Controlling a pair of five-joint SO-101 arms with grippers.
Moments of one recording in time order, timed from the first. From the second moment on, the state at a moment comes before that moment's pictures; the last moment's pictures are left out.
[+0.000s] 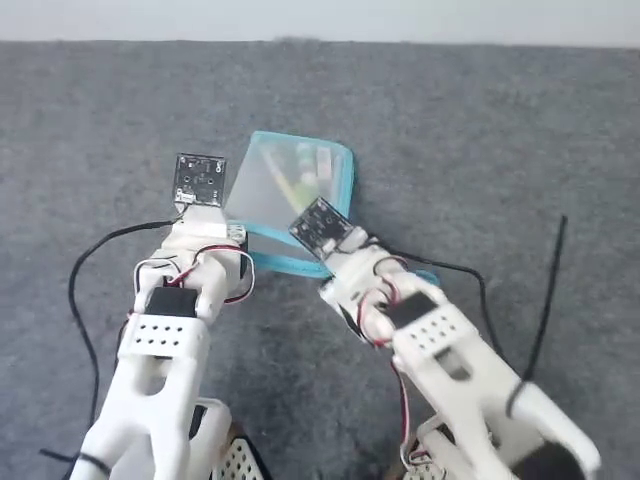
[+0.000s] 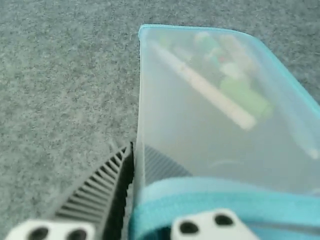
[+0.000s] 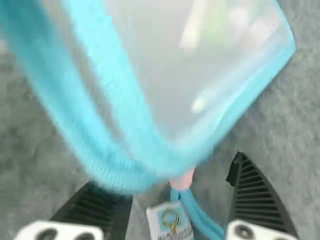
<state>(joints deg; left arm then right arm) -2.9 -41.8 68.8 30.8 2.8 -34.2 -28.1 61.5 25.0 17.7</state>
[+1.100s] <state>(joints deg) 2.5 -41.5 73.8 24.3 1.5 -29.0 -49.9 52.7 57.0 18.3</state>
